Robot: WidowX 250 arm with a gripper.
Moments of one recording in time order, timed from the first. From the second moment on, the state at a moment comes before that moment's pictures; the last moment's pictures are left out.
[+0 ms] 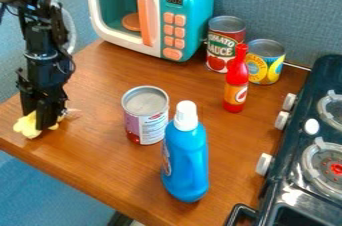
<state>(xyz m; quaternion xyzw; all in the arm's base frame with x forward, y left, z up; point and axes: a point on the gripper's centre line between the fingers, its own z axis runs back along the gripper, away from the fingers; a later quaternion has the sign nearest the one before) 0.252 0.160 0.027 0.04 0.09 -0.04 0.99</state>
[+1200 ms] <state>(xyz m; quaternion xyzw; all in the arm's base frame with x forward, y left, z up) 0.373 0.163 0.072 -0.06 0.05 0.00 1.00</state>
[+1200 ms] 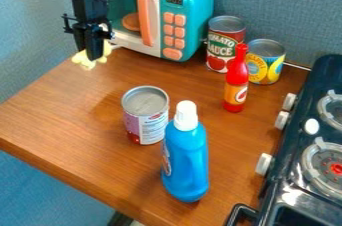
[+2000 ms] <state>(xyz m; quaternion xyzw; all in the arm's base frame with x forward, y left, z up) 0.381 0.166 0.059 -0.06 0.06 0.01 1.00</state>
